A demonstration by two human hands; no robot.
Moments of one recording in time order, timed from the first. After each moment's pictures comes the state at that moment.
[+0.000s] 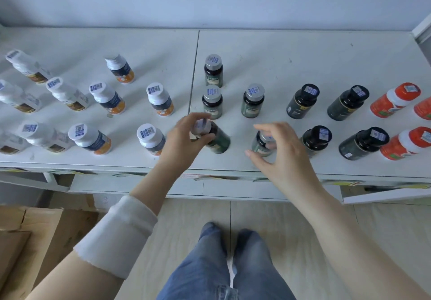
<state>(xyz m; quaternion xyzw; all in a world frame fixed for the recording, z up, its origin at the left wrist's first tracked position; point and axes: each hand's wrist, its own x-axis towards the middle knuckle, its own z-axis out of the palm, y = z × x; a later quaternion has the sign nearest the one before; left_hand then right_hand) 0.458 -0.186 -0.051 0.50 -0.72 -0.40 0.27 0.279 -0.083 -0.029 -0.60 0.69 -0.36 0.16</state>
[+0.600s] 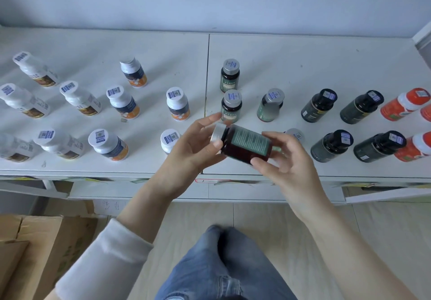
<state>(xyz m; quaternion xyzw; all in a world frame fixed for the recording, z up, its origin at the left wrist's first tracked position) 0.503 -0.178 -0.023 0.28 -0.50 -0.76 0.31 0.338 -0.085 -0.016 -0.37 0.56 -0.58 0.45</state>
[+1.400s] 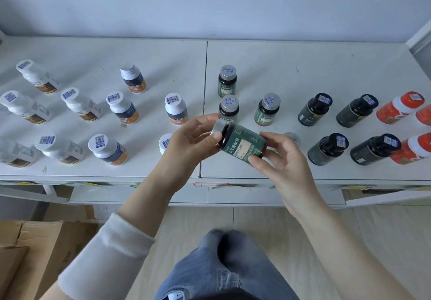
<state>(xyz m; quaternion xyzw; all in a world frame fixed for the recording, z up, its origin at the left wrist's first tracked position) 0.493 -0.191 -0.017 0.31 -0.48 -0.75 0.34 0.332 -0.092 -0.017 -0.33 0.58 -0.59 0.45</state>
